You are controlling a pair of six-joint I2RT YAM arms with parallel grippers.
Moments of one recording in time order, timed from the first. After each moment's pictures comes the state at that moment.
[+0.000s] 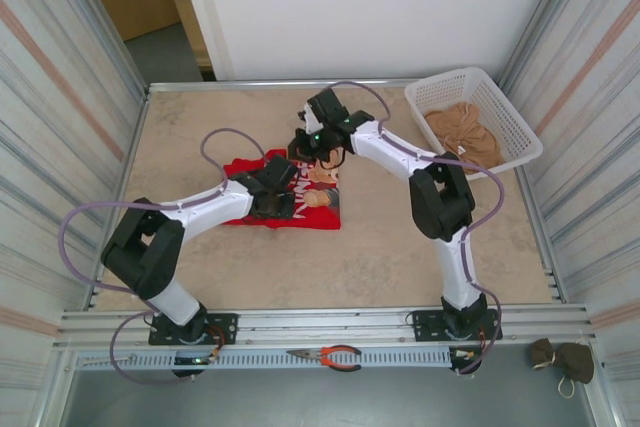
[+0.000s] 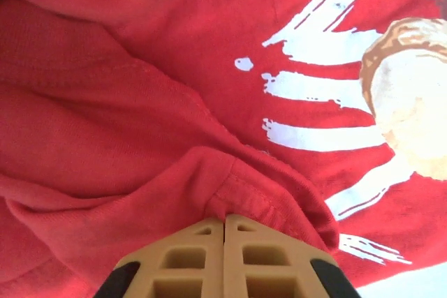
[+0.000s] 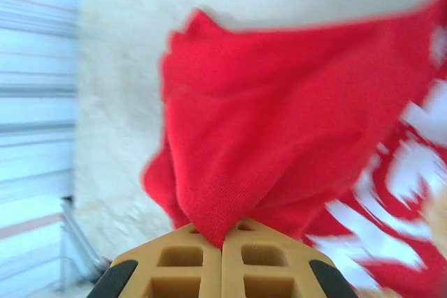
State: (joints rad) left arm -0.65 1.61 0.97 -0.54 -0.14 -0.45; right arm 0.64 2.16 1.84 -0.52 -0.52 0.69
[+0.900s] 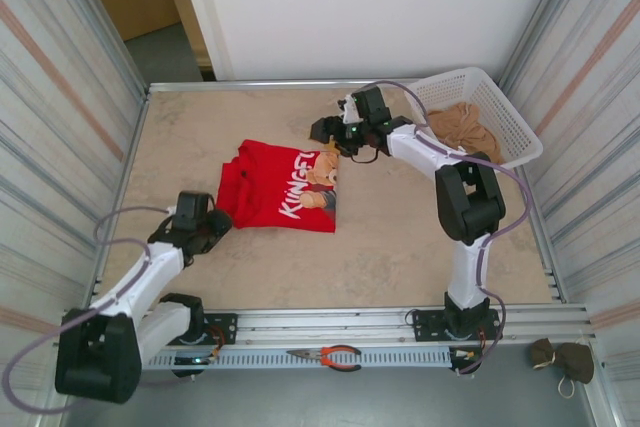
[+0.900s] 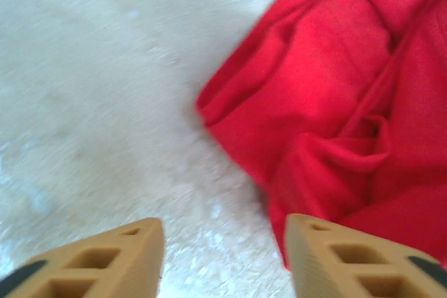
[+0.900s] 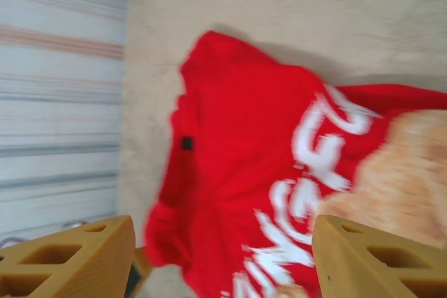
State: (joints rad) left arm -0.17 0.95 0.40 -0.41 -0.02 -0.95; right arm 0.46 1.99 1.51 -0.30 -0.58 0.72
